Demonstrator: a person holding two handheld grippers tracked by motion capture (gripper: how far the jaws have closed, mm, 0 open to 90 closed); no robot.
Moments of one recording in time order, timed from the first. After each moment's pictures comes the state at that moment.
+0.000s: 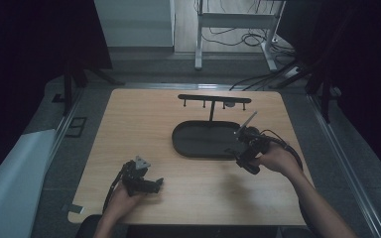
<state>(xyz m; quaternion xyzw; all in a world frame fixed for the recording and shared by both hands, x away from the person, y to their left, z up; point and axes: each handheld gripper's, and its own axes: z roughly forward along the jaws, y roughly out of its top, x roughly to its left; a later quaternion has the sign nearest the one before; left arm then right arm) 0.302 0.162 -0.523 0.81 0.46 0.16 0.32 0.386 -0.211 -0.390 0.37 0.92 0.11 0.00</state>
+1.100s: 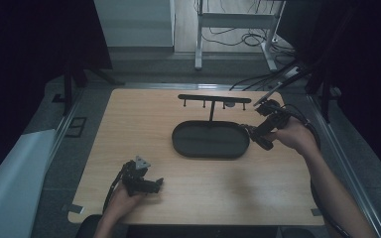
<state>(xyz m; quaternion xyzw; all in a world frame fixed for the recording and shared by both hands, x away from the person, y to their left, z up) 0.302 0.162 -0.522 0.81 0.46 0.16 0.31 0.421 -0.248 -0.324 0.44 0.88 0.15 0.04</state>
